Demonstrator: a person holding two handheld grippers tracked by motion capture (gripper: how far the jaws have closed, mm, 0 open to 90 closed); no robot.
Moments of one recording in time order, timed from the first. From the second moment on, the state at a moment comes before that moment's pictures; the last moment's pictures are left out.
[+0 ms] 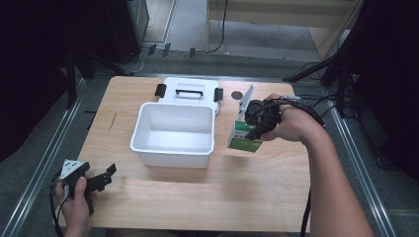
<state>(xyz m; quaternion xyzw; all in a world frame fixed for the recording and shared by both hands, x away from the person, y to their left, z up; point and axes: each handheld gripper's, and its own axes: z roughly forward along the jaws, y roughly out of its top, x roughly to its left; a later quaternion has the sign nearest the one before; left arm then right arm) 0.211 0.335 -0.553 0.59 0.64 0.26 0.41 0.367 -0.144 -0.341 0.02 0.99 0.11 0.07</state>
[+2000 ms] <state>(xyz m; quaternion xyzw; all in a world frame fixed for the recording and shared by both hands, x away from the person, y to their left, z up) 0.211 0.336 -0.553 0.59 0.64 0.26 0.41 0.379 -0.005 -0.276 -0.05 0.99 0.12 0.09</state>
